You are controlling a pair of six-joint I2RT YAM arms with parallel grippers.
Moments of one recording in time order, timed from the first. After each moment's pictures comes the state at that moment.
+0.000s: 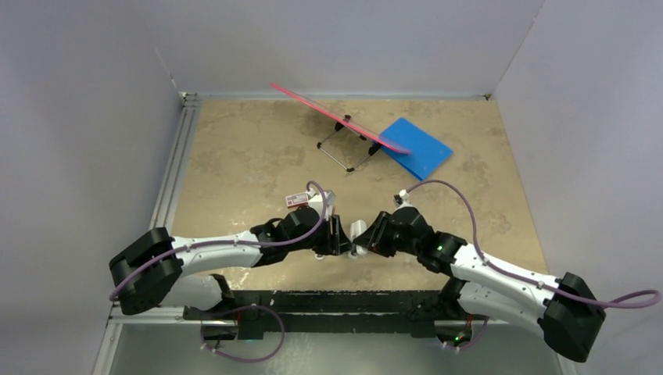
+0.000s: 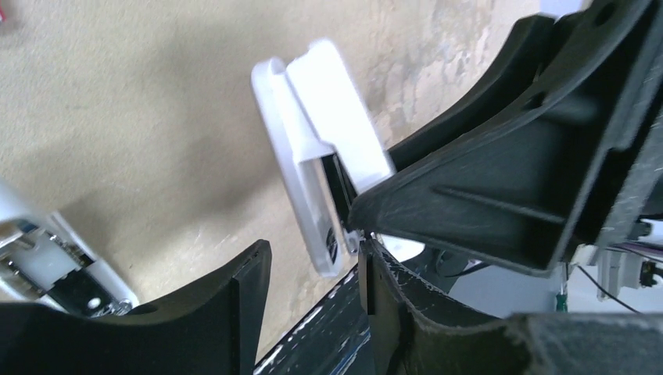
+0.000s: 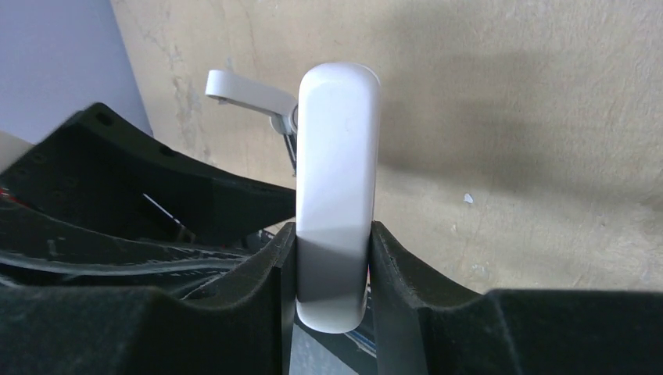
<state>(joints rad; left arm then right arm) -1.02 1.30 0.55 0.17 0.07 -0.90 0.85 0.92 0.42 -0.17 -0.04 1.20</state>
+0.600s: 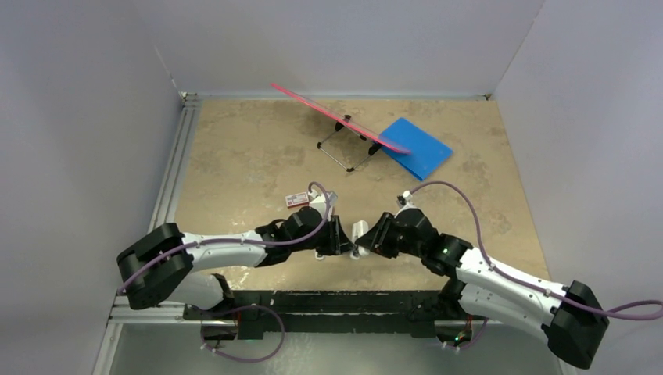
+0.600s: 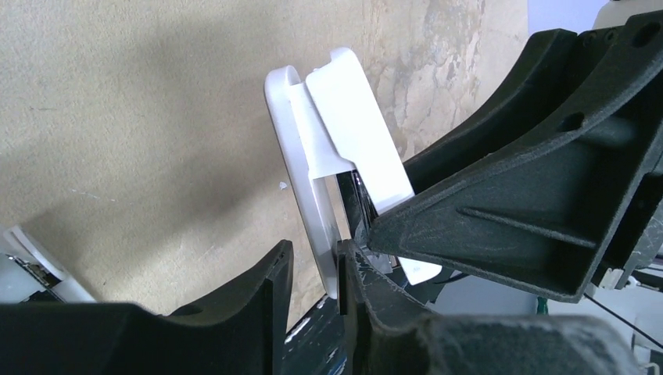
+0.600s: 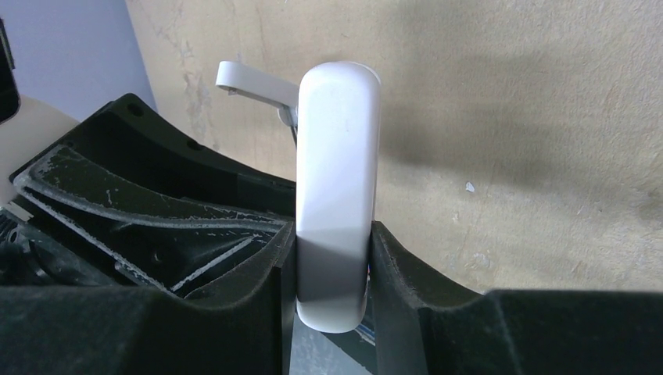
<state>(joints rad) -1.03 1.35 0.54 0.26 0.08 -0.93 0.85 0.85 0.40 -0.22 -0.05 1.21</state>
